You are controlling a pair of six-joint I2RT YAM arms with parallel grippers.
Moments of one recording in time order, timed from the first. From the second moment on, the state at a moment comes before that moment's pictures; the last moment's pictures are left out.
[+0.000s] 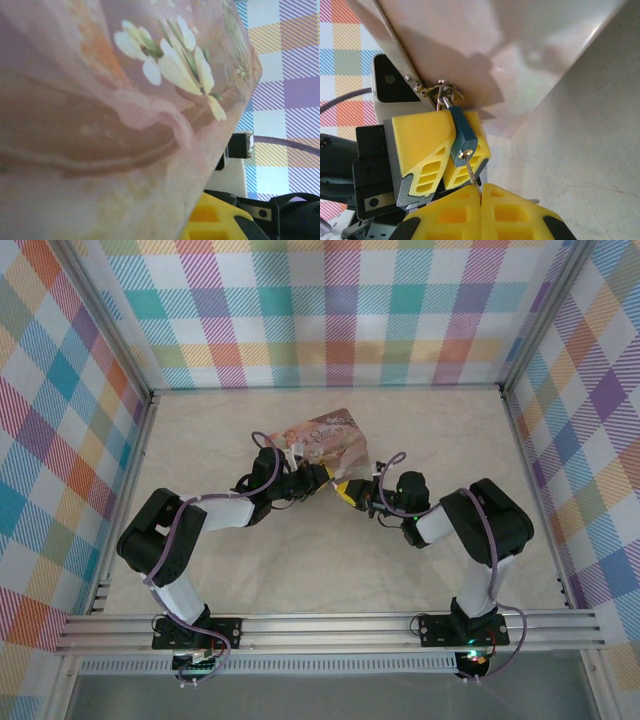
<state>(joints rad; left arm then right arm) -0.54 1.71 0.81 0.52 0.51 -1.11 0.45 1.83 0.51 1.19 -0.71 1.42</state>
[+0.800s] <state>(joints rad) -0.53 1.71 0.80 0.55 0.49 -1.11 0.45 1.90 0.56 1.26 -0.74 1.62</state>
